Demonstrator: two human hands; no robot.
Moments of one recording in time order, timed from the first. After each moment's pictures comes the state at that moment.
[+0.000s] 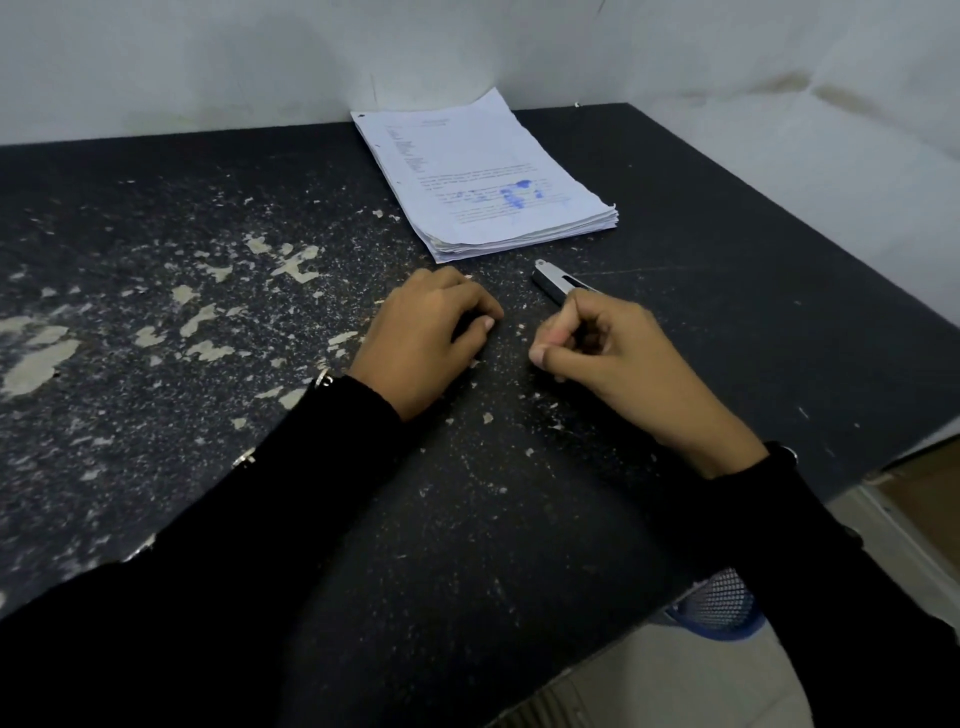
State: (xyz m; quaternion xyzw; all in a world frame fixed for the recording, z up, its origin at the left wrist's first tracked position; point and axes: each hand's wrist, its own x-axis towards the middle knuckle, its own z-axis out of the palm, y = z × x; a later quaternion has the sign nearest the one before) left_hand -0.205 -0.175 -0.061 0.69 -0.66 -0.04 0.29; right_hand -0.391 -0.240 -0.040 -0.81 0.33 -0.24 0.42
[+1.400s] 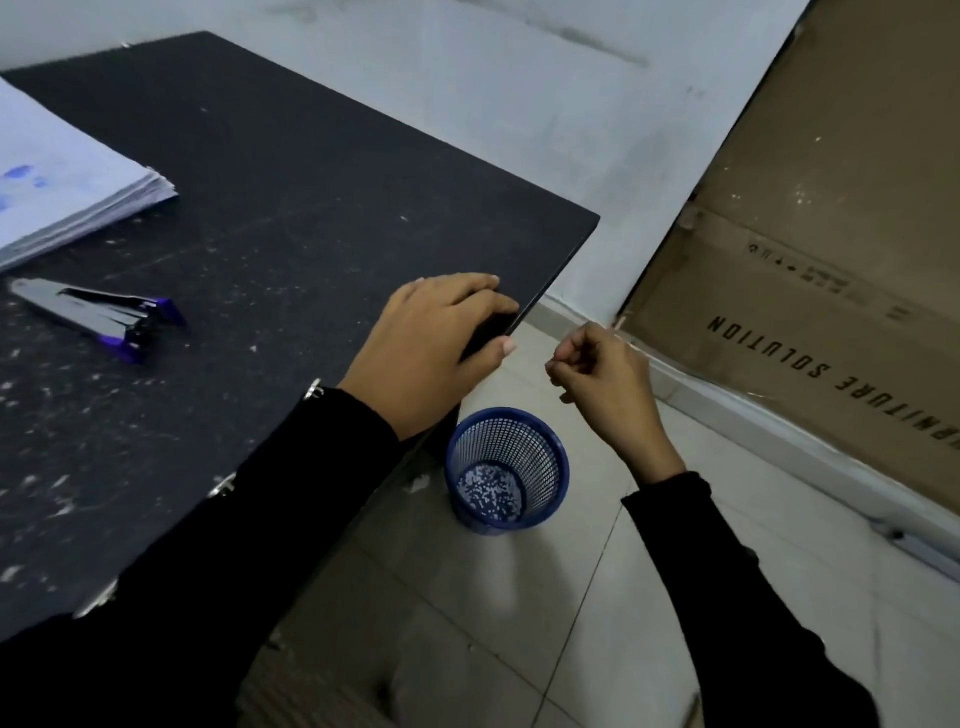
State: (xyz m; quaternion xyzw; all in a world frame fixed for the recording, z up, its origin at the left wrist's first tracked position) left_hand -0.472 -0.271 -0.070 0.47 -0.85 -0.10 0.21; right_hand -0.670 -0.260 -0.121 -0.59 0.68 -0.37 0.22
